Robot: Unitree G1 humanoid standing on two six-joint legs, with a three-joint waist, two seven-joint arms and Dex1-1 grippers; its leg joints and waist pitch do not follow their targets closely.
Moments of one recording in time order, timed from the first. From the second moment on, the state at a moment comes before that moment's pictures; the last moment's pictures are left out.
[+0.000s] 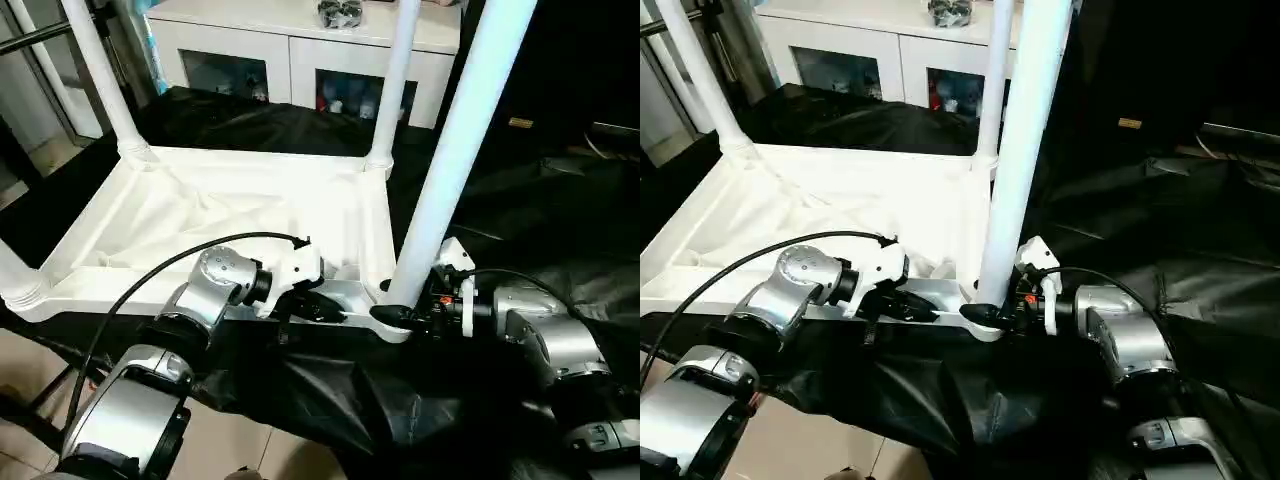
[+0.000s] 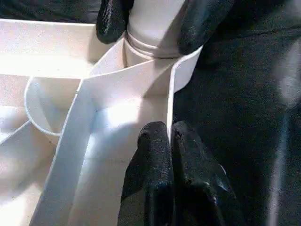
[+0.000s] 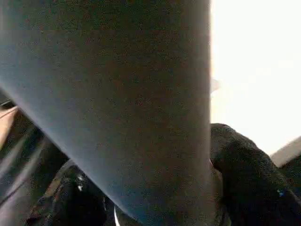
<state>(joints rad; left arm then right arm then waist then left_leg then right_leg) -0.74 0.21 -0.23 0.94 0.11 -0.14 -1.26 -0.43 -0.33 0.07 0.48 0.18 0.28 1.10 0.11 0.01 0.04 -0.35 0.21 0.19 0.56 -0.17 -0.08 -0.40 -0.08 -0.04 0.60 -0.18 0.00</state>
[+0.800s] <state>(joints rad) -0.82 0.07 -0.22 1.05 0.17 -0.10 -0.88 -0.49 -0.19 -0.05 0.63 0.09 0.13 0.59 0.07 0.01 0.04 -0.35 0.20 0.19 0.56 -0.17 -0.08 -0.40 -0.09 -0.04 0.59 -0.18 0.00</state>
